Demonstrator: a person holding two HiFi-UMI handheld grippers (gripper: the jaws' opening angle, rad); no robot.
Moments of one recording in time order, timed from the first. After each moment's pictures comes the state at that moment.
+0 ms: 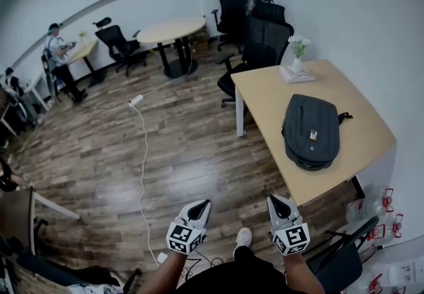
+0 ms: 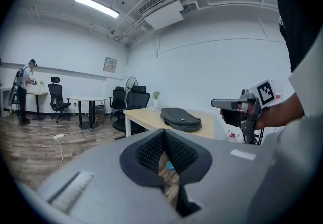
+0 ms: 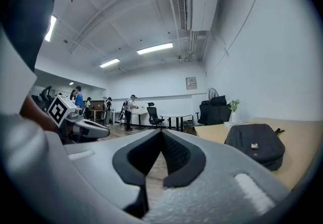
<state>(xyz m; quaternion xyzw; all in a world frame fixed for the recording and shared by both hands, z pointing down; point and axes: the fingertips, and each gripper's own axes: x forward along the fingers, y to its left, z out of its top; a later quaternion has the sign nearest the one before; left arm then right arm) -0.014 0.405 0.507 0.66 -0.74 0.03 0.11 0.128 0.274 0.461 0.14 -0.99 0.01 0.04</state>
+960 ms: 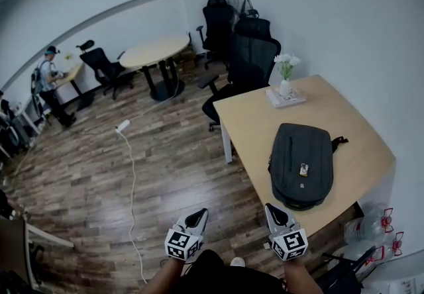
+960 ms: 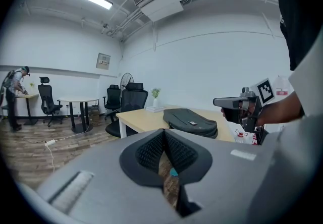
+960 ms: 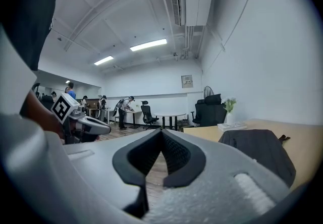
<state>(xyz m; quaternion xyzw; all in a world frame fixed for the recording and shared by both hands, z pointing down) -0.081 0.235 0.510 0.68 -0.72 0.05 0.12 0.073 0.107 0.468 0.15 -0.99 0.01 0.05</state>
